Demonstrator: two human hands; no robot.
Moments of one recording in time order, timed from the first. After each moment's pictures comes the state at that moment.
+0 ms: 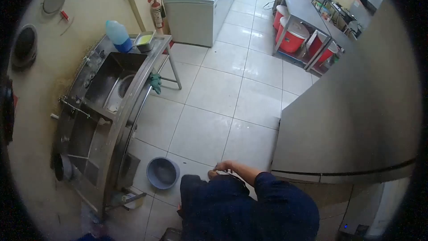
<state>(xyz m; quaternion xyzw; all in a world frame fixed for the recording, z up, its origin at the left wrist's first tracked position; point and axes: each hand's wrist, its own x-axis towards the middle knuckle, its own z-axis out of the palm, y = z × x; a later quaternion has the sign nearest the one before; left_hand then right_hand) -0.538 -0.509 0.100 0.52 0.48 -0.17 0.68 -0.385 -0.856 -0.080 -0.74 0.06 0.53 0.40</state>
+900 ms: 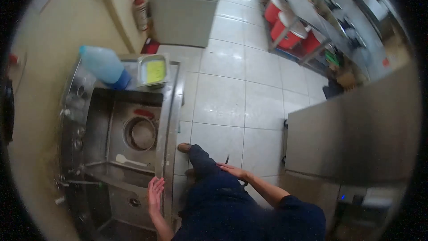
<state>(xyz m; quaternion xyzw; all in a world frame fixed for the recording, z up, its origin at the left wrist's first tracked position) 0.167 -0.312 0.196 0.57 0.17 -0.33 0.73 0.042 -0.698 0.129 -0.60 0.22 0.29 0.71</state>
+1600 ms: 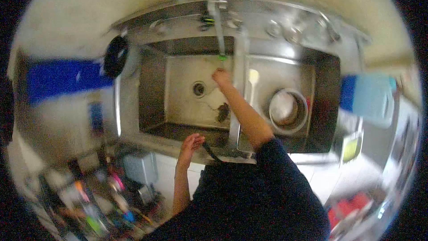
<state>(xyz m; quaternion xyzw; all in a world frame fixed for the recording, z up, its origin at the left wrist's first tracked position) 0.047 -0.182 0.158 0.41 0.54 0.13 0.72 0.332 -0.036 0.004 -0.53 -0.02 0.60 0.60</state>
